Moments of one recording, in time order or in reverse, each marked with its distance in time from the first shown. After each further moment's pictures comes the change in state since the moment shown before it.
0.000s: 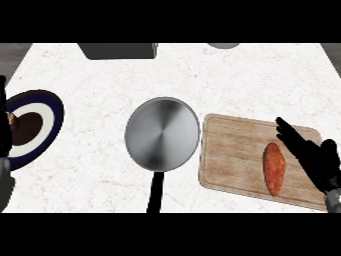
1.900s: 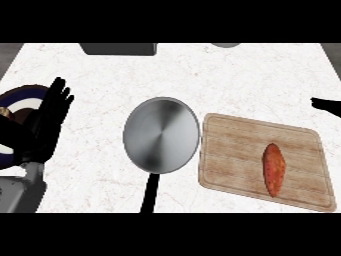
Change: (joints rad) left arm -0.005 -0.076 -0.144 -0.012 0.046 -0.191 0.333; right arm -0.124 -0.415 -0.117 -0.109 0.524 0.364 -0.413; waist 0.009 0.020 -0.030
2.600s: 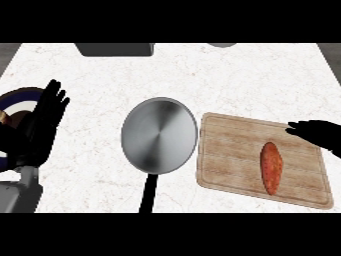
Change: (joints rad) left arm 0.032 -0.021 0.046 -0.029 -0.027 -0.031 0.019; right arm 0.016 0.003 0.133 -0.179 0.264 0.156 0.161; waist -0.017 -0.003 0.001
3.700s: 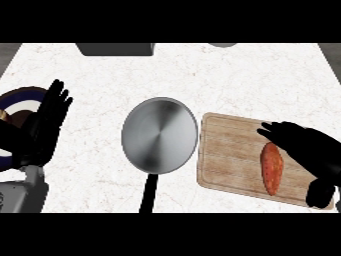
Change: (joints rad) left arm -0.002 -0.086 0.063 -0.004 -0.091 -0.062 0.021; right arm -0.013 0.307 0.029 -0.056 0.320 0.101 0.192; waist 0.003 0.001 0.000
